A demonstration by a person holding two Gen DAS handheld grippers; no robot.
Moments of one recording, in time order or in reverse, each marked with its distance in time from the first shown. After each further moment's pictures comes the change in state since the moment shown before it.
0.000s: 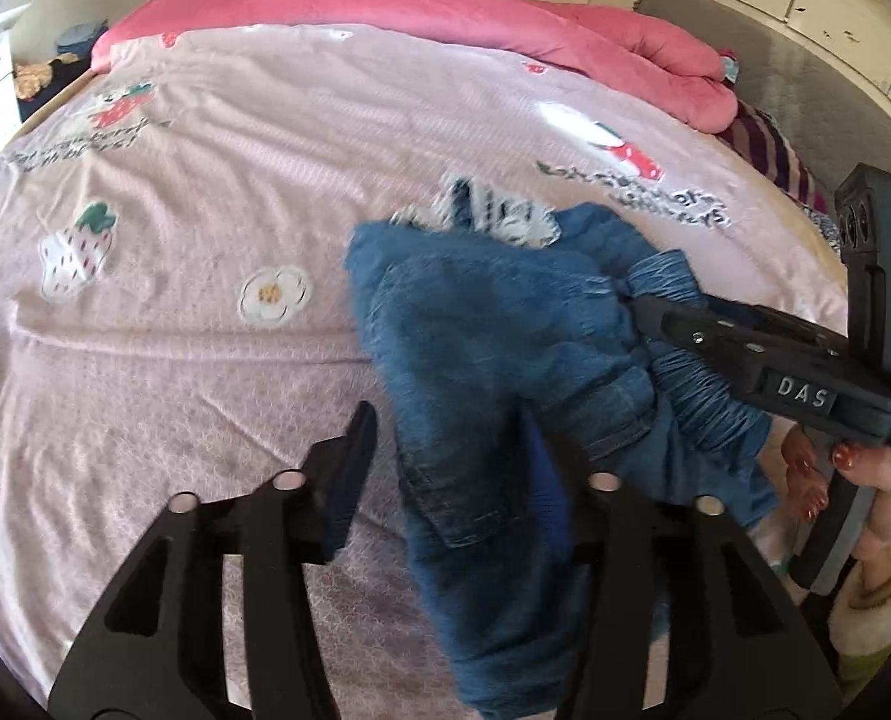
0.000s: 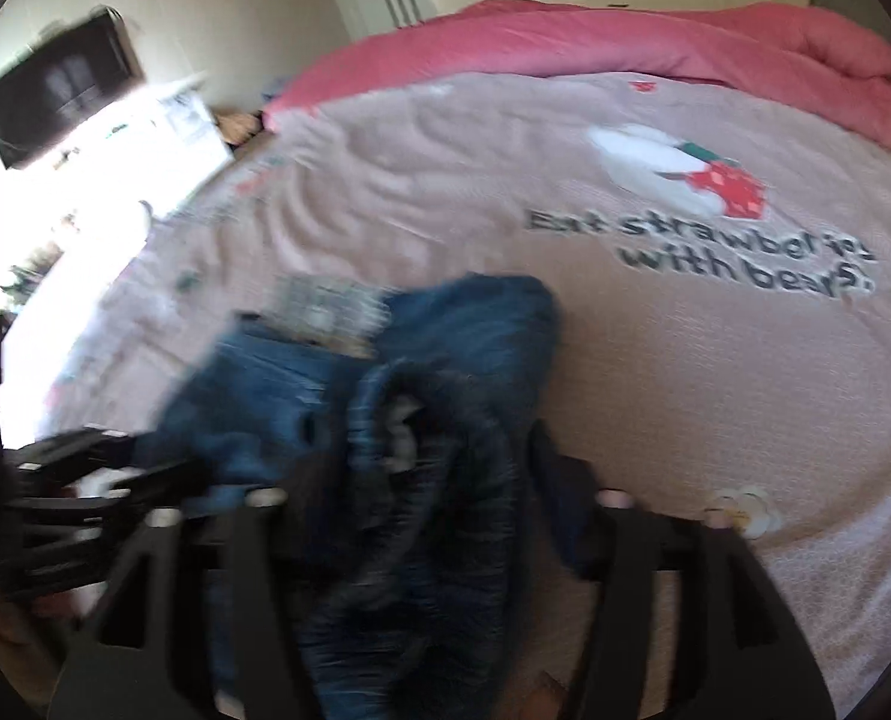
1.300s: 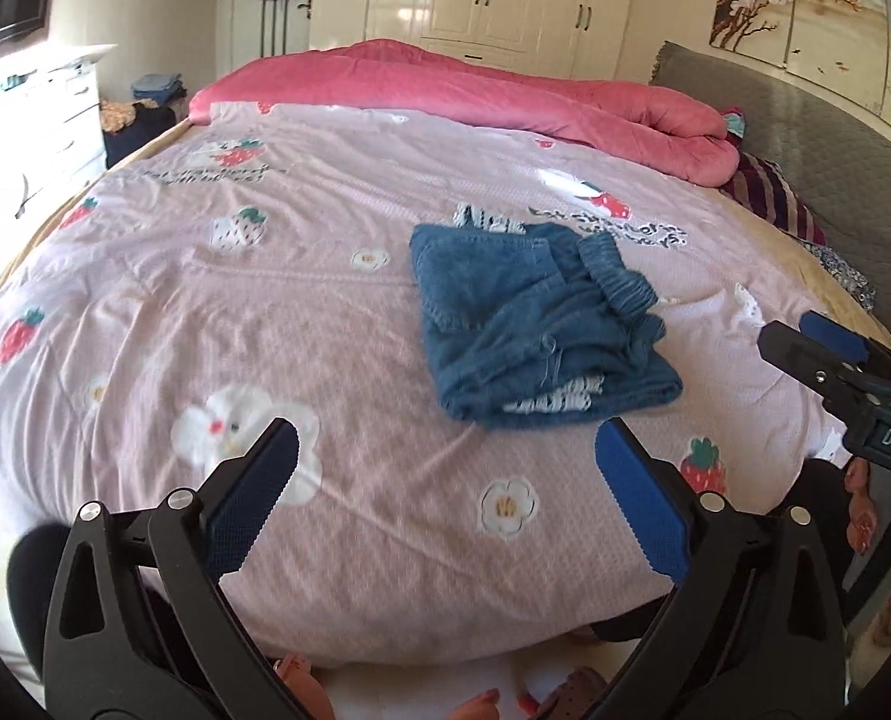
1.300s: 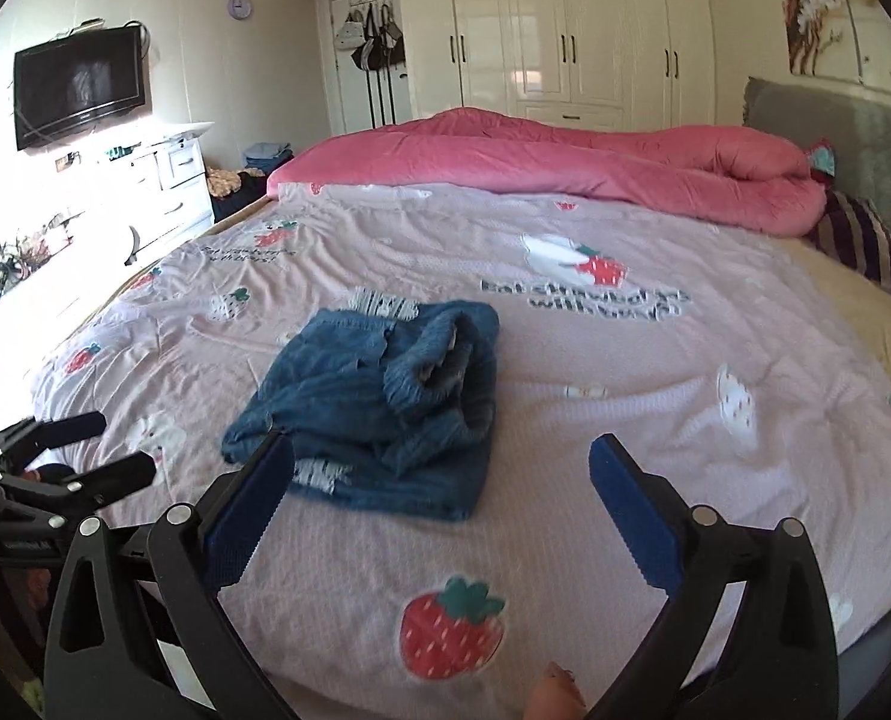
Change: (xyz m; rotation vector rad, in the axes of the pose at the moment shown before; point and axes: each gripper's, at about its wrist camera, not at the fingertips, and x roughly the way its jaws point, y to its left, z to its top) left arm -0.144 -0.029 -0.107 -0.029 -0.206 0.126; right arm -0.174 0.072 -0.103 -0.093 -0.218 -0.159
